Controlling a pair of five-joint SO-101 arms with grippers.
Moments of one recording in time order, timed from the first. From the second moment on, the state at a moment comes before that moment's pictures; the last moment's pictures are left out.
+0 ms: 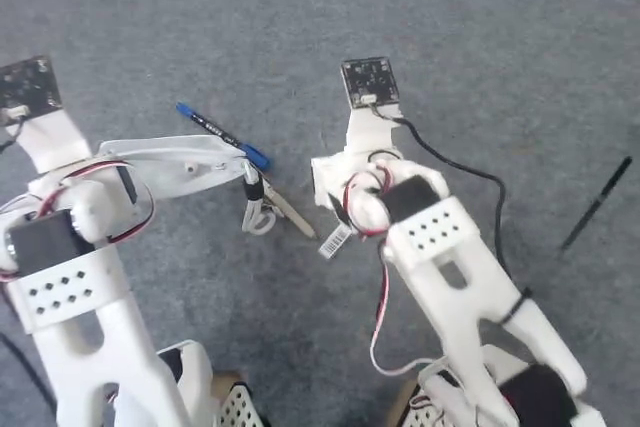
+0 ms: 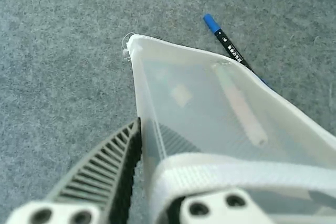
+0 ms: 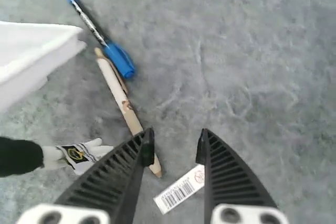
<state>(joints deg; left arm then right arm) -28.0 -43.2 29.4 79.4 5.5 -32.0 -21.8 30.8 51.8 -19.7</state>
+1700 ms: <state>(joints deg) -28.1 -43.2 29.4 79.4 5.5 -34.1 29.6 -8.9 82.0 -37.7</state>
